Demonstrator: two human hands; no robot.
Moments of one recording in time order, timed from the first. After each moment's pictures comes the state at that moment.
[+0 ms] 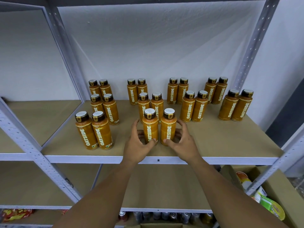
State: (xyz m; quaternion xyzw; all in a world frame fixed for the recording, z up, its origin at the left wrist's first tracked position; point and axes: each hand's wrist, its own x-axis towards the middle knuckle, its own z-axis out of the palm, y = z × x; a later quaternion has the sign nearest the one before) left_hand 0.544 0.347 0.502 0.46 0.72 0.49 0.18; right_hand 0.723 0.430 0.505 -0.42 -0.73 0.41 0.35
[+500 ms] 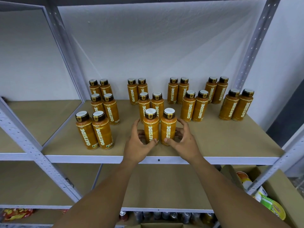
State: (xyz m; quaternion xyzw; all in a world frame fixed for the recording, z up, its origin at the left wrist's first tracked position) left_hand 0.543 0.347 0.501 0.46 0.72 0.49 0.18; right_hand 0.724 0.431 0.506 -0.42 -0.72 0.42 0.36
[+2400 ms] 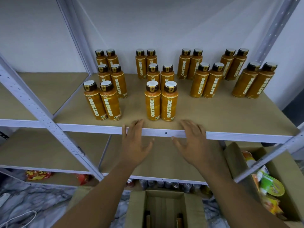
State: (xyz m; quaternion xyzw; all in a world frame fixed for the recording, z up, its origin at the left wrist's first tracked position) left_hand 0.547 0.259 0.452 0.56 0.76 0.33 -0.01; right_hand 0.749 0.370 0.452 -0.43 -0.84 0.09 0.31
